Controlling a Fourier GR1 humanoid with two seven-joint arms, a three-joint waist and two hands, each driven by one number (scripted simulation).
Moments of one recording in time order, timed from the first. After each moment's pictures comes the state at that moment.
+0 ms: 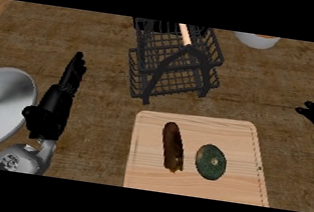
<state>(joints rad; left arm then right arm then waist) -0.18 0.35 -0.37 -1.58 0.17 0.48 0.02 -0.21 -0.57 -0.10 -1.32 -0.89 0.95 -0.09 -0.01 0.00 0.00</state>
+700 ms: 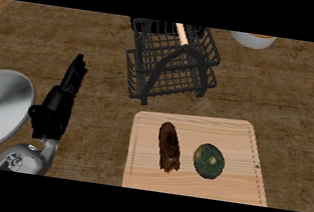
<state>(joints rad) -0.18 0.33 -0.36 -1.53 0.16 0.48 0.00 -0.28 -0.78 -0.21 -1.91 -0.26 0.95 -0.06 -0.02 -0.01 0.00</state>
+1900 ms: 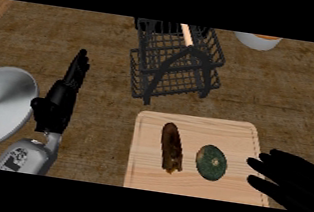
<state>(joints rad) -0.19 0.24 -0.26 -1.51 0.08 0.37 0.02 -0.08 -0.64 -0.01 -2.32 0.18 1.00 0.12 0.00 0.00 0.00</state>
